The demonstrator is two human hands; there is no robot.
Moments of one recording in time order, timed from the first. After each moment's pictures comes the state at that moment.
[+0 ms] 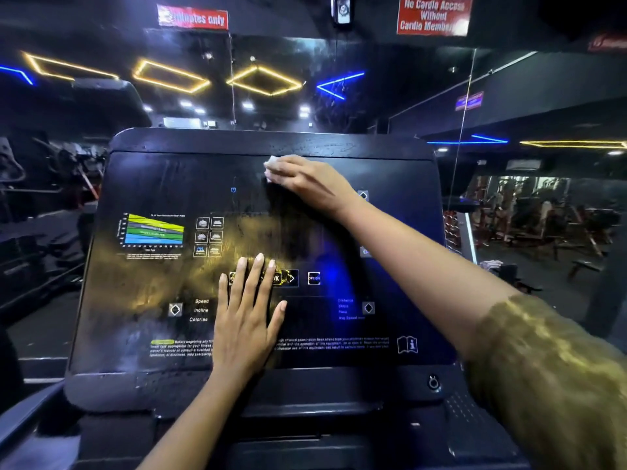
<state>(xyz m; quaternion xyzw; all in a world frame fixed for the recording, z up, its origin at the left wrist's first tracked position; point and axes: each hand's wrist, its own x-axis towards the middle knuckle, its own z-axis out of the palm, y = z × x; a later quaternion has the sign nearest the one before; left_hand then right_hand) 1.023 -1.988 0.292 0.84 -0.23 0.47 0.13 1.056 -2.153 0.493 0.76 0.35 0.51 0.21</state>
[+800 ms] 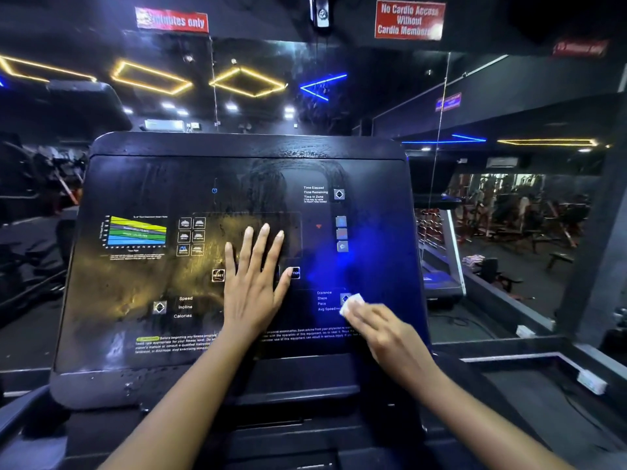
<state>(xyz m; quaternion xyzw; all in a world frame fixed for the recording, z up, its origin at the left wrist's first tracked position) 1.033 -2.023 0.329 0.82 -0.26 0.50 0.12 0.897 -2.223 0.285 0.87 0.15 0.46 0.09</state>
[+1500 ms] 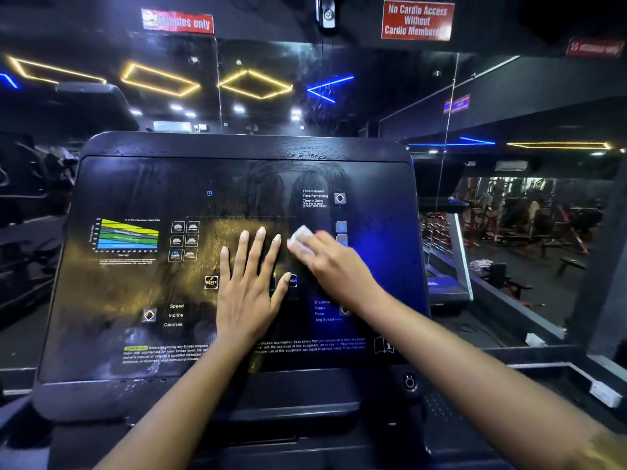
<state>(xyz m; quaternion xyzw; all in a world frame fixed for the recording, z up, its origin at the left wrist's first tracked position) 1.039 -2.027 0.327 0.83 -0.24 0.50 0.10 0.979 -2.184 0.385 0.82 0.19 0.52 0.17</state>
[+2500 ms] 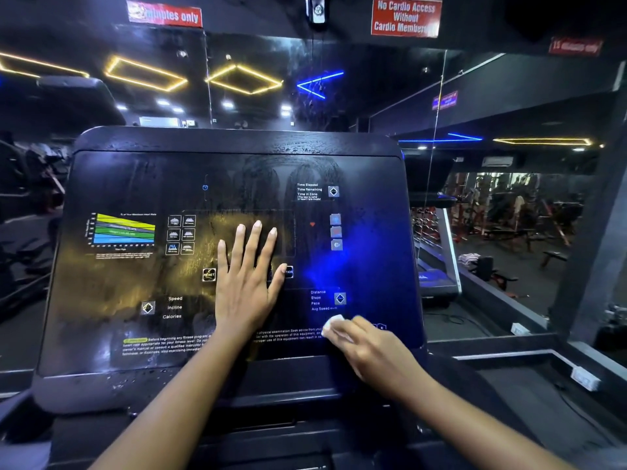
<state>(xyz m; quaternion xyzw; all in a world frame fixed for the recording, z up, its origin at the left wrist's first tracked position) 1.037 -2.029 0.328 0.82 -0.24 0.51 0.12 0.895 -2.211 0.281 0.88 0.19 0.42 0.11</state>
